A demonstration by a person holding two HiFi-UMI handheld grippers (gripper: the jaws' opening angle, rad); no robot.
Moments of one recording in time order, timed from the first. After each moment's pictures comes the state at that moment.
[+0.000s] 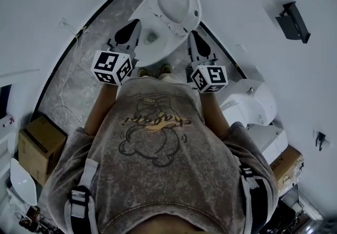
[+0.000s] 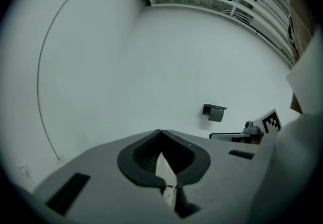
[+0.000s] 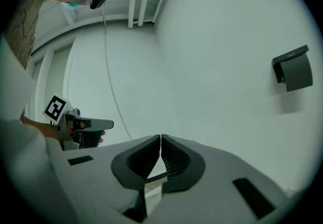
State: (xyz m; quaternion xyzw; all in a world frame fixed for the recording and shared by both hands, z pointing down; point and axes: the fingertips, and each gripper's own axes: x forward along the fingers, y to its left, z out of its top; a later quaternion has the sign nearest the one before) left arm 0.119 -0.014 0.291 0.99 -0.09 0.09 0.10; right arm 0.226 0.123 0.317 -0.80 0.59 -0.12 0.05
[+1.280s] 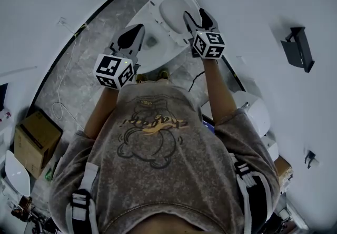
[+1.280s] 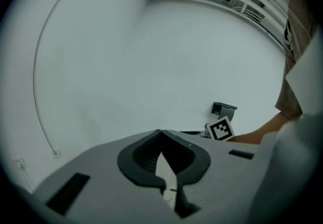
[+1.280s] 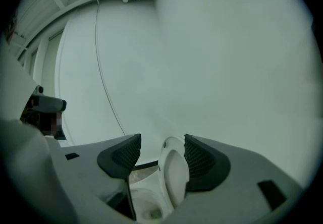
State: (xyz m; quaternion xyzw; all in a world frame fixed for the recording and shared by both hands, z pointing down) left arm 0.174 -0.050 0.317 0.98 -0.10 0.11 0.13; right arm 0.363 -0.005 0.403 -0.77 0.61 -0.19 -0.03
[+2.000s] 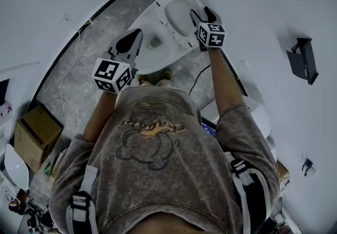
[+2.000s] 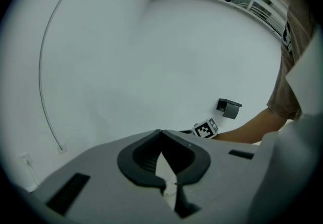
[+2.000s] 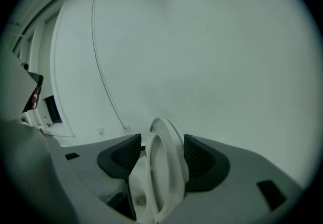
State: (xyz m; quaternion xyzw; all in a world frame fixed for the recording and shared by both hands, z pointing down) left arm 0.161 -0.069 0.336 0.97 -0.12 0.13 0.14; right arm 0.408 -0.040 0.479 -0.75 0.61 -0.24 -0.12
